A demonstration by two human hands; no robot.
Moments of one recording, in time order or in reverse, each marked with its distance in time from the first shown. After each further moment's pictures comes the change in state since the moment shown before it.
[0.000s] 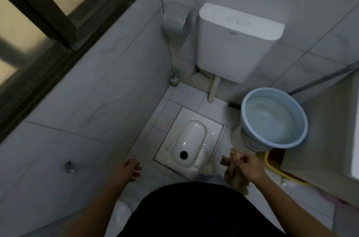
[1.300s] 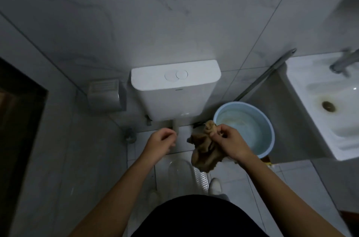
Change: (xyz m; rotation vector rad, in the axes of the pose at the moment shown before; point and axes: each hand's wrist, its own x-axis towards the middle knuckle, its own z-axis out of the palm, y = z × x) left_hand 0.137 0.424 0.142 0.377 -0.654 0.588; right_hand 0.107 -0.243 -0.097 0.456 0.428 -0.015
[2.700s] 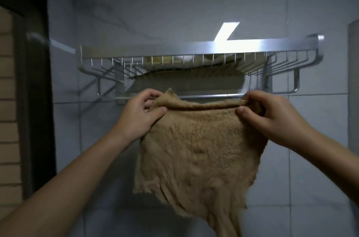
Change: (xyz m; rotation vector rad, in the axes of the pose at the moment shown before) left_hand -0.232 0.525 -0.182 0.203 0.531 1.389; right_hand -0.110 -0.467 -0.297 -0.393 0.682 -1.336
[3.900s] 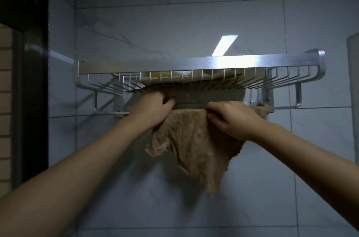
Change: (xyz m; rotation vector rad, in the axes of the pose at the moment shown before) left_hand 0.084 0.003 0.021 0.869 -0.060 -0.015; right_hand 0.083 0.010 0.051 -0.362 -0.174 -0.273
